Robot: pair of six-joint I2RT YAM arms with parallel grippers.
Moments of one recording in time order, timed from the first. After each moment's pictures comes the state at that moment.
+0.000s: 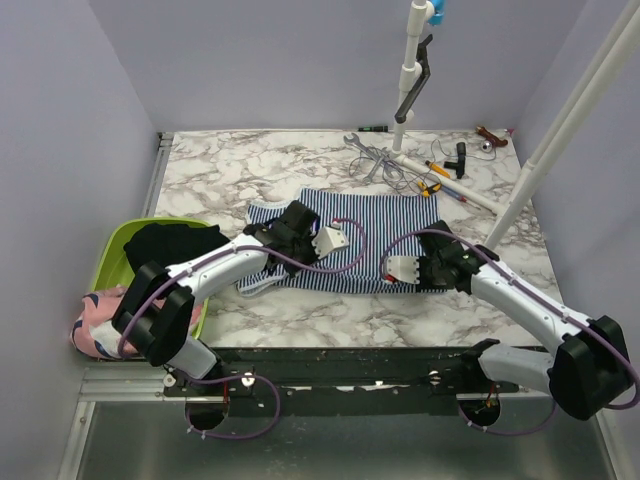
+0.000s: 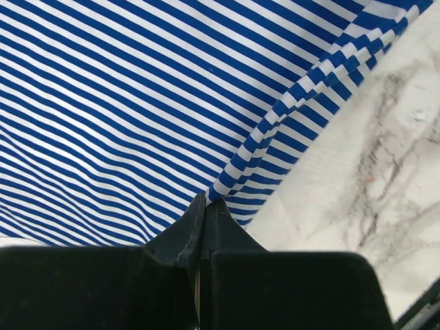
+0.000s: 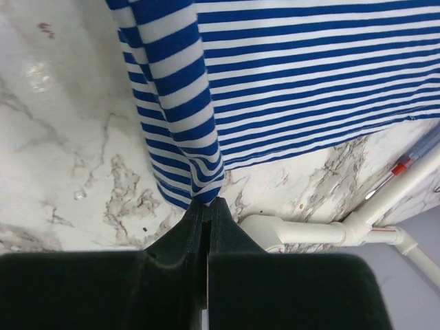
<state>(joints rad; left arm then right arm) -0.69 1.48 0.96 -0.51 0.16 0.49 0.51 1.14 0.72 -0.76 0.12 -1.11</state>
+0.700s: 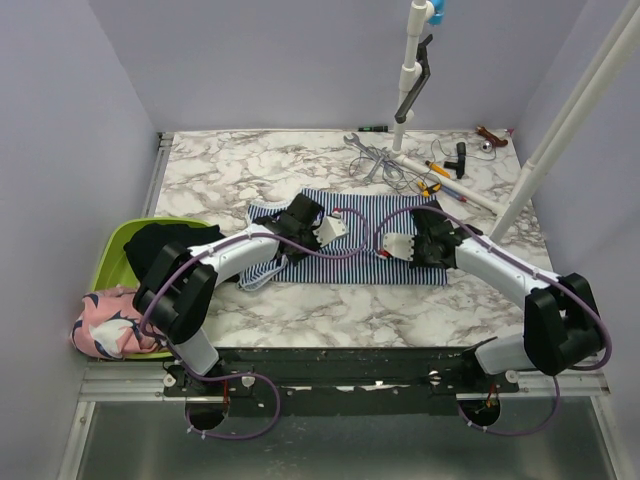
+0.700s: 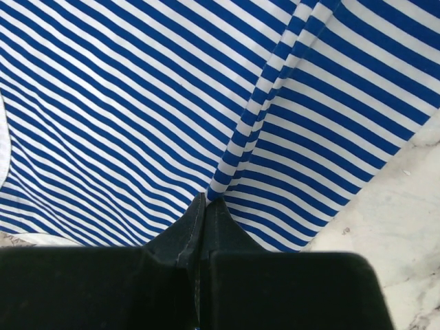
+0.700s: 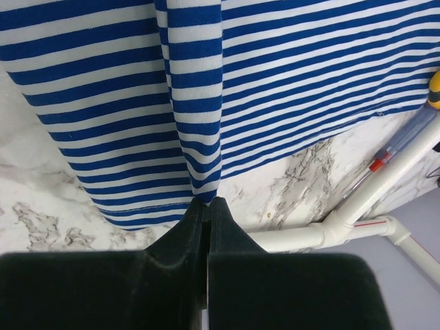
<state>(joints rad) -0.65 1.65 1.04 -0.42 0.03 0.49 0.41 1.40 0.83 -0.59 0.17 -1.11</state>
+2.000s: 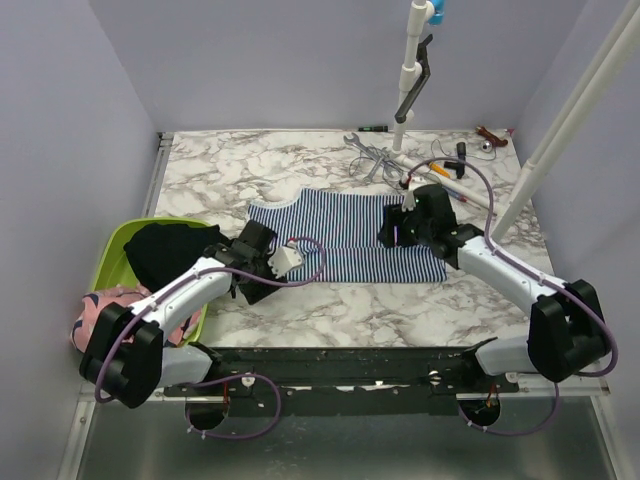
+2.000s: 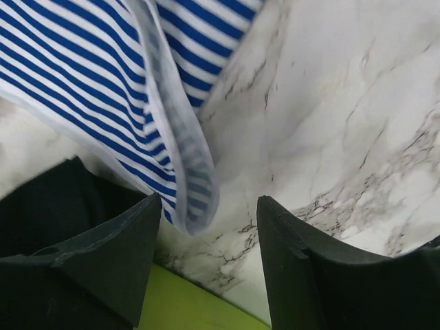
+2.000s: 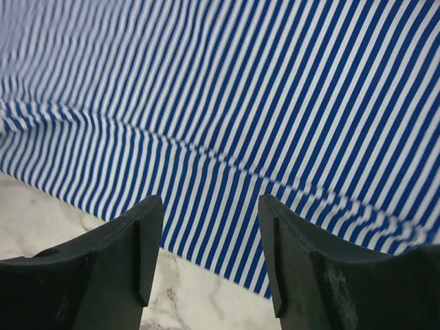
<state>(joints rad) -0.50 1.24 0.76 -0.65 0.04 0.58 0.42 1.36 0.91 -0.18 -0.08 0.17</state>
